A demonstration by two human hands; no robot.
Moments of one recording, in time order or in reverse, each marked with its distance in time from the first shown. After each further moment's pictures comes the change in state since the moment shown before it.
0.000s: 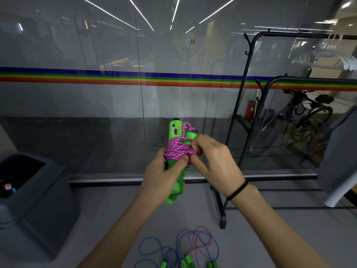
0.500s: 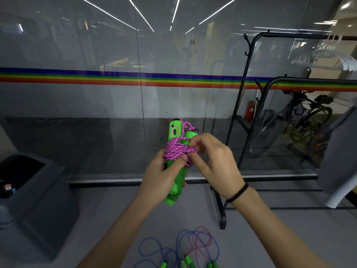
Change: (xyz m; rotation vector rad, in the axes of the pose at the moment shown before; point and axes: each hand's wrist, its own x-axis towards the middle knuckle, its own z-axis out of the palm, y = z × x) left_hand -0.003 0.004 -0.003 -0.138 -0.048 -0.011; right_hand -0.004 -0.005 -0.002 0.060 0.052 0.048
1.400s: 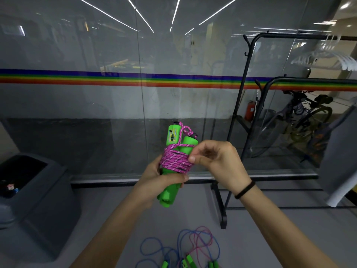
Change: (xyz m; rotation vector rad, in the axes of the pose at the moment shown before) left_hand -0.001 -0.012 -0.017 -0.170 -0.145 -0.158; right_hand -0.003 -0.005 -0.007 0.361 -0.089 0.300
